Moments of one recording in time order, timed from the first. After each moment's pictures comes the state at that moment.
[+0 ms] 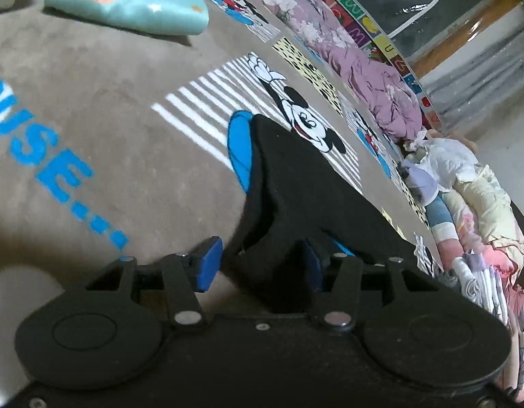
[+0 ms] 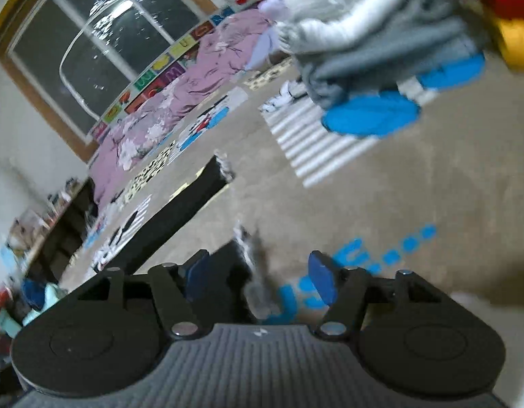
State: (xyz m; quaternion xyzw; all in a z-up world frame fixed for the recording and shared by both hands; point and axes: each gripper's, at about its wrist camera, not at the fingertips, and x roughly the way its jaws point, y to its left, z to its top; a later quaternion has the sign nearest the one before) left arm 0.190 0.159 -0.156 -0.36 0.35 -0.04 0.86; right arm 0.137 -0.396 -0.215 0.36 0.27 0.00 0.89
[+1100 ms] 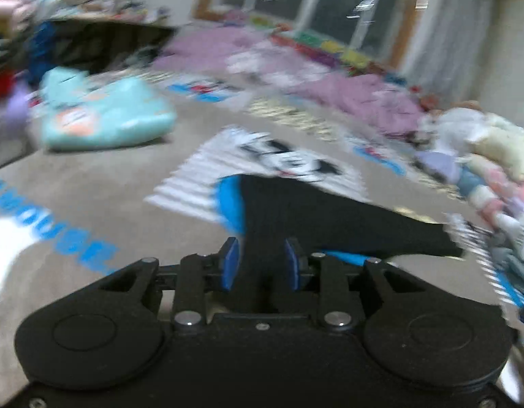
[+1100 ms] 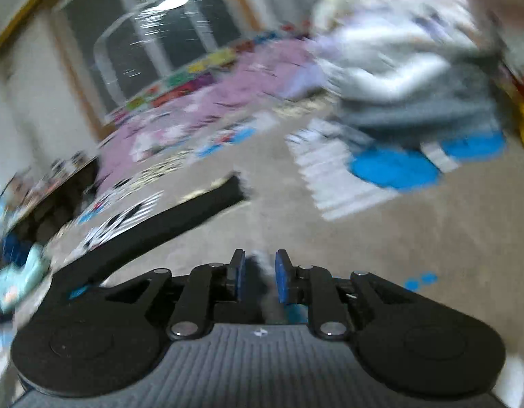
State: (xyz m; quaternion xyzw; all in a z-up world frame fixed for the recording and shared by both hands) left arm 0.149 0.104 -0.121 -0.15 0.25 -0.02 0.96; right arm 0.130 -0.357 -0.190 0.20 0.22 0.03 0.95
